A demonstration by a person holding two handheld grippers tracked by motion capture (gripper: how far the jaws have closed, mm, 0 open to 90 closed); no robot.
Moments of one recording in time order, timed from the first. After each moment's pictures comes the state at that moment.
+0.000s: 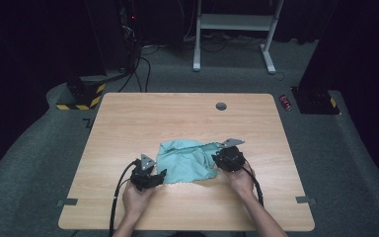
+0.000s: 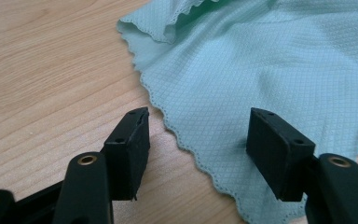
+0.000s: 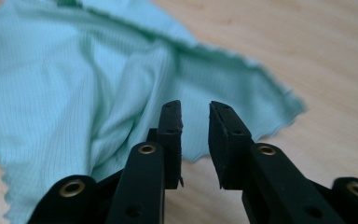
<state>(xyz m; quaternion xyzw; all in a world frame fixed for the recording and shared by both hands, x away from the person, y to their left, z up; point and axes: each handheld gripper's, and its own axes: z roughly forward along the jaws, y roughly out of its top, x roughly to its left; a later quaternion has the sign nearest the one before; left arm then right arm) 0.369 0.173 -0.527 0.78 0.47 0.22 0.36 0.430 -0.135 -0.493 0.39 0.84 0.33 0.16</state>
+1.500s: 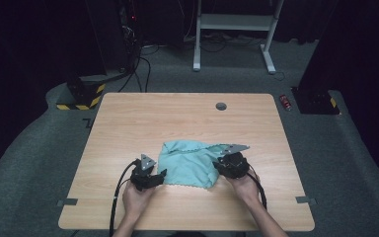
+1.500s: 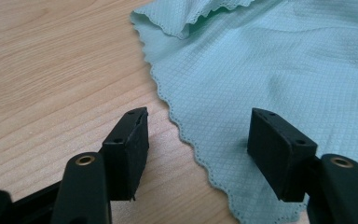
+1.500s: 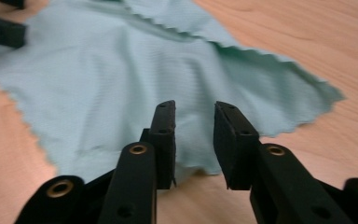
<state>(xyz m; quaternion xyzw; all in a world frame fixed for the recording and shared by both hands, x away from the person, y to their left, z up) 0.369 0.173 -0.527 0.78 0.47 0.22 0.36 0.404 -0.143 -0.481 0.37 0.85 0.34 0.14</state>
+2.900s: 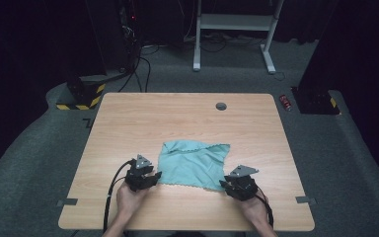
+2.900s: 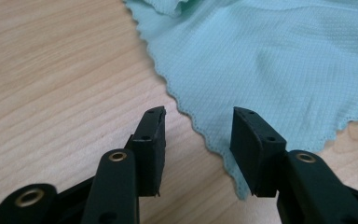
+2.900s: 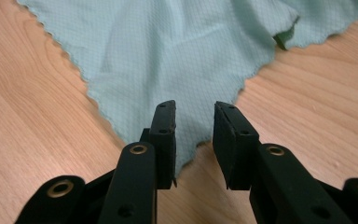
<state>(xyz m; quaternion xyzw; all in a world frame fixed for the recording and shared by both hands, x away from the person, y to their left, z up) 0.365 0.186 -0.518 0.80 0.46 0.17 0.35 0.354 -0.170 -0.511 0.36 0.86 0.34 0.15</state>
